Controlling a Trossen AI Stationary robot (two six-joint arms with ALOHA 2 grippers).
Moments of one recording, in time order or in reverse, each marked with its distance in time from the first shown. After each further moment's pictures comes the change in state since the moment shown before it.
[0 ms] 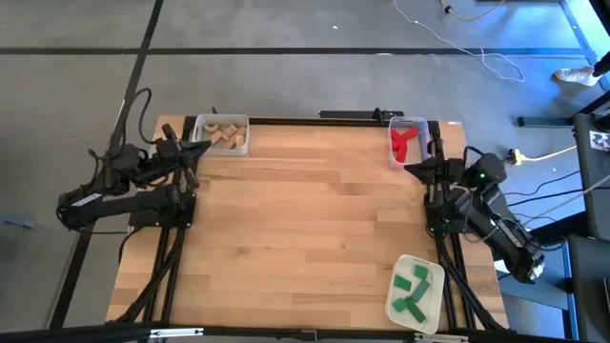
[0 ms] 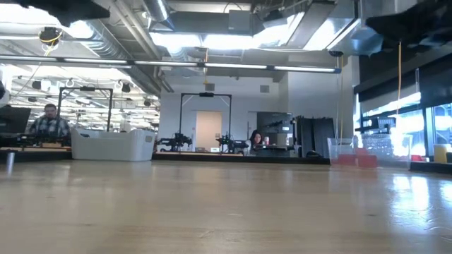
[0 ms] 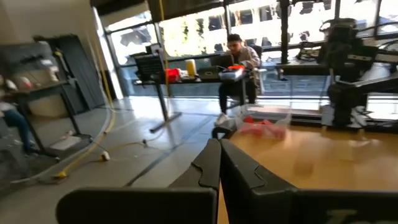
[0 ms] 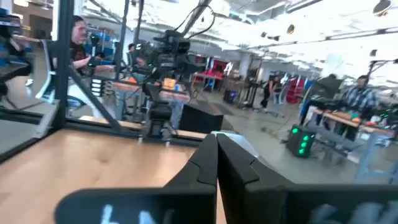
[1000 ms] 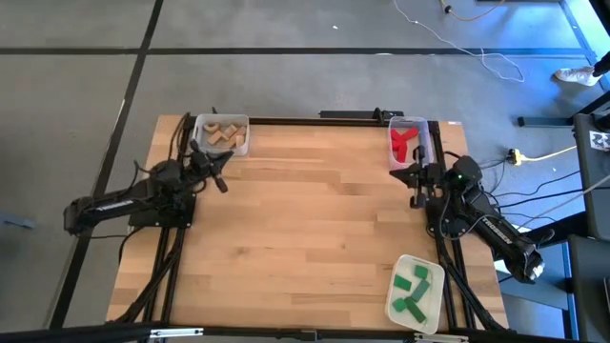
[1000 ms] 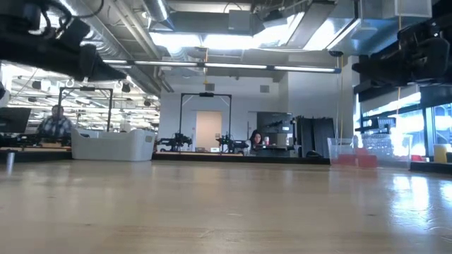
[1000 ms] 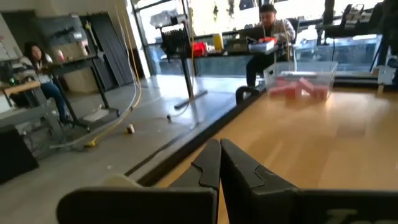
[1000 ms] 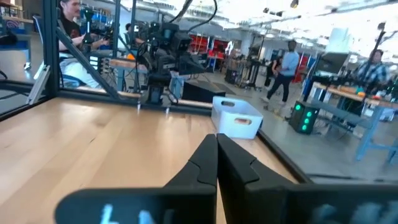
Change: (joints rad) left arm 0.051 -0.026 -0.488 0.420 -0.099 0.006; right arm 0.000 0.001 -0.263 0.156 0.017 -0.057
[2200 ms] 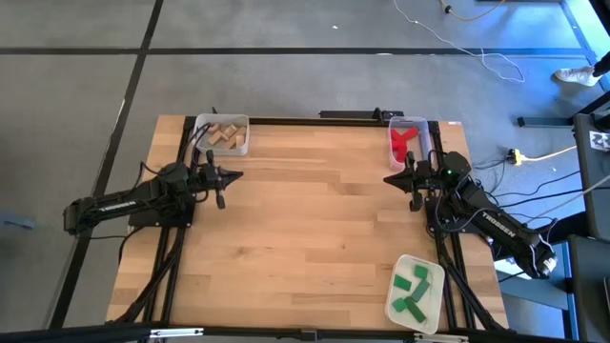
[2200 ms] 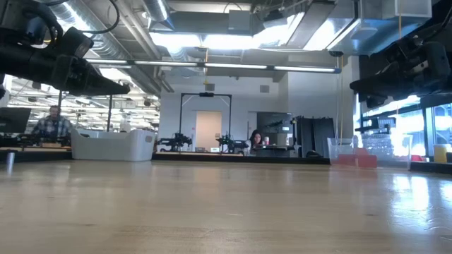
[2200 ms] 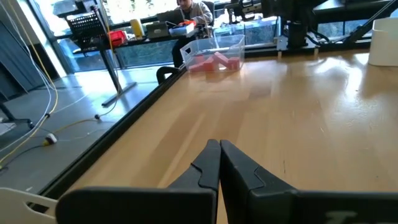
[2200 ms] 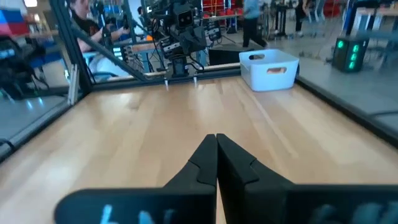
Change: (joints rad) left arm 0.009 0.003 -0.069 -0.057 0.348 0.013; right arm 0.030 0.182 0.001 -0.035 -0.046 0.109
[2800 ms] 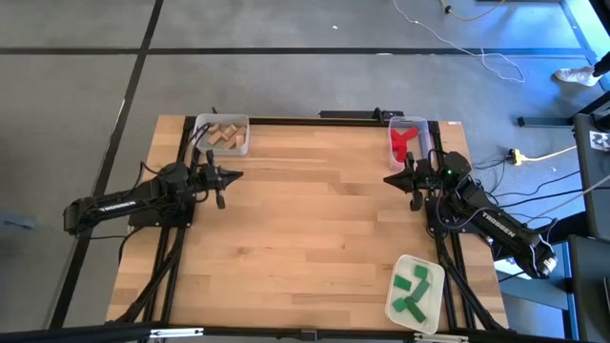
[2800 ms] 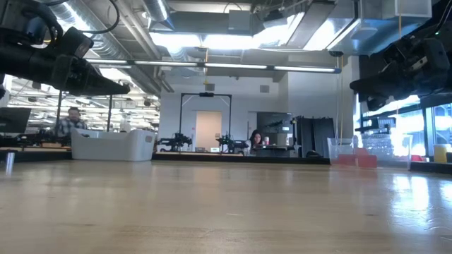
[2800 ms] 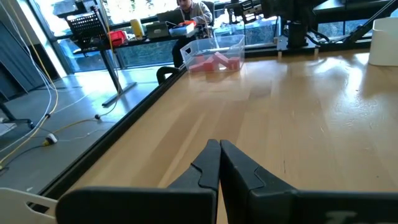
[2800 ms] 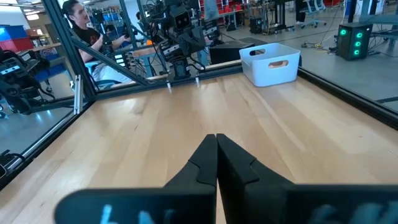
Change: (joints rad) left arm 0.000 0.000 0.000 0.001 -0.001 0.002; right arm 0.000 0.000 0.000 0.001 0.000 0.100
